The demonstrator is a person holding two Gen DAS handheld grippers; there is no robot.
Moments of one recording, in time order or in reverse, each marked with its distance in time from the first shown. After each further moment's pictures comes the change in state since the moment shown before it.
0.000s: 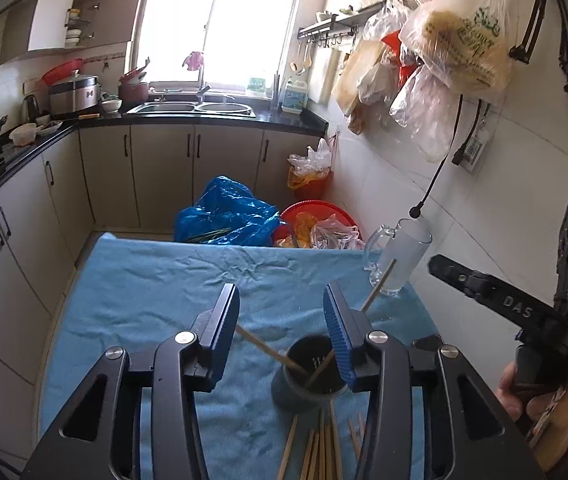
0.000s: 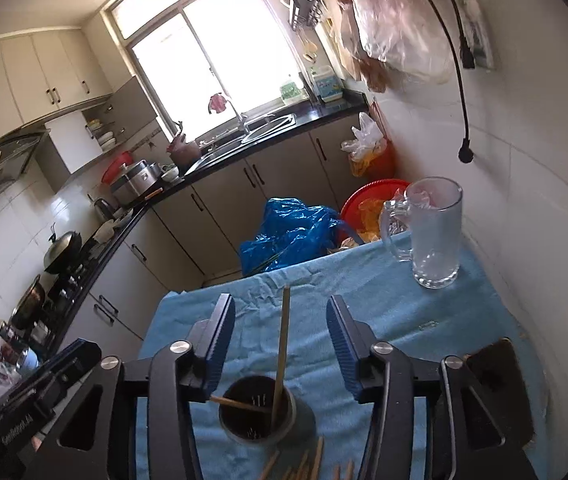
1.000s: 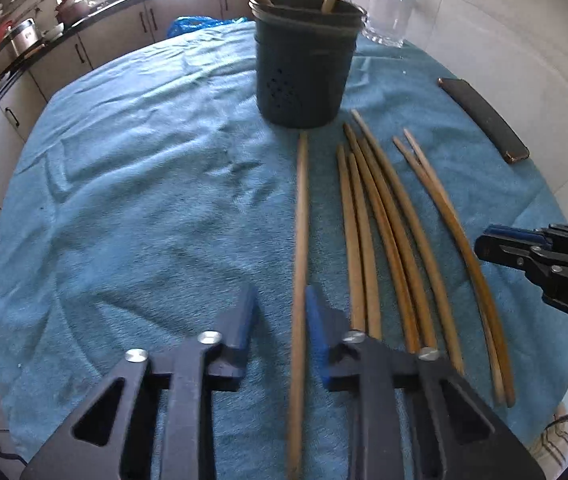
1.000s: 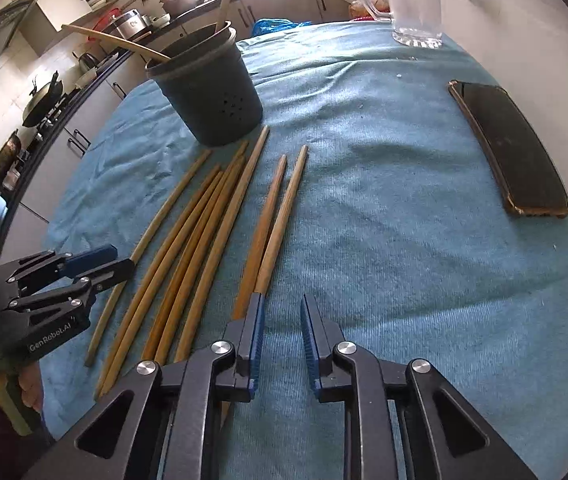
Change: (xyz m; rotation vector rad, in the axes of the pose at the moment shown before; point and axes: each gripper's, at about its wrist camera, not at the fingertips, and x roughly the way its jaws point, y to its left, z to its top) left arm 0.066 -0.002 -0.220 0.251 0.510 0.035; right arm 0.011 -0.051 -0.229 -0.118 0.490 -0.060
